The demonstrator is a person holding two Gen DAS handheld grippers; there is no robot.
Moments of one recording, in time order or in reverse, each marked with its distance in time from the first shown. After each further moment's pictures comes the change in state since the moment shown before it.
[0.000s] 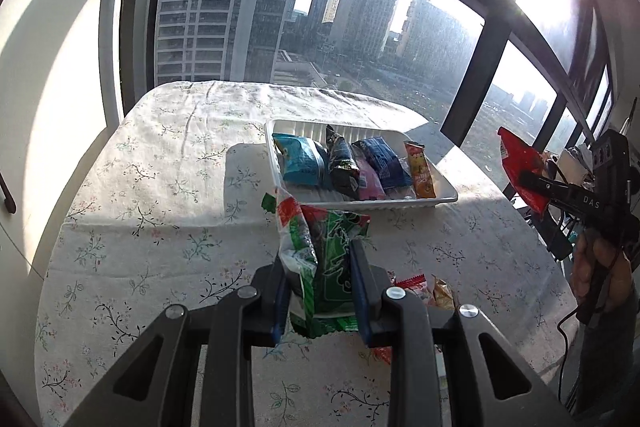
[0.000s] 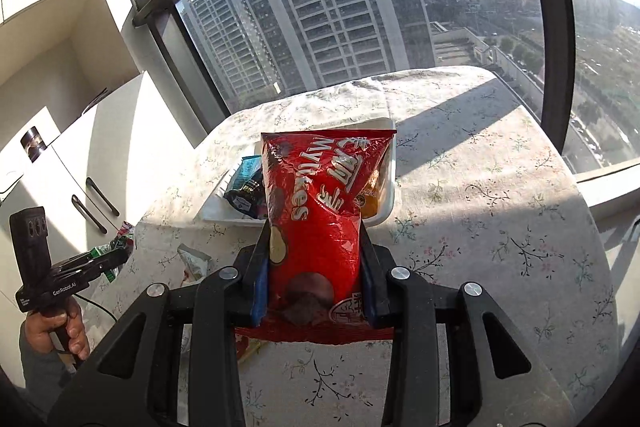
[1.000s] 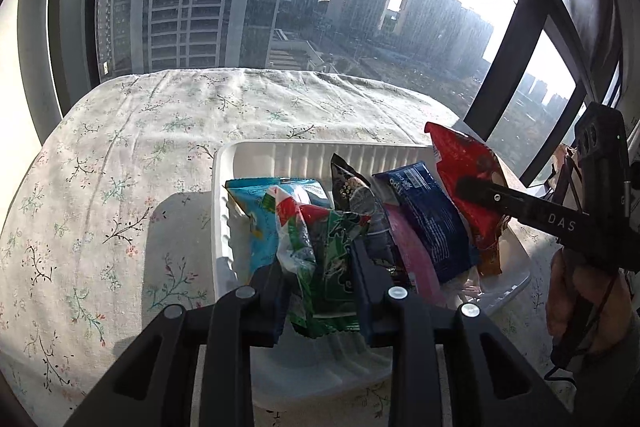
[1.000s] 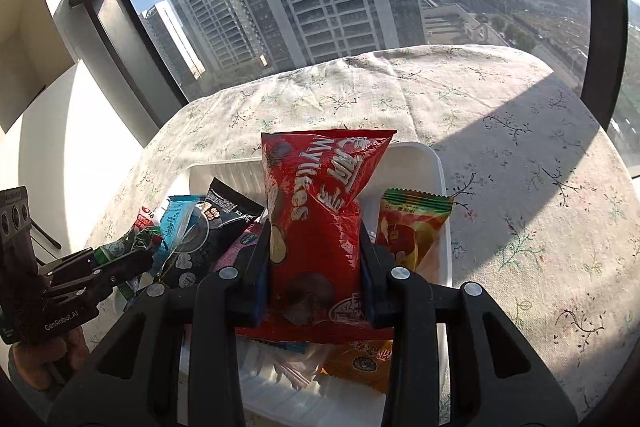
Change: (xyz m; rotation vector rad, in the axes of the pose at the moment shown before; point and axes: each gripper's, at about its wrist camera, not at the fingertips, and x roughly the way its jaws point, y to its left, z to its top) left arm 0.179 0.005 0.071 0.010 0.093 -0.005; right arm 0.217 -0.019 0.081 0.007 0.122 -0.056
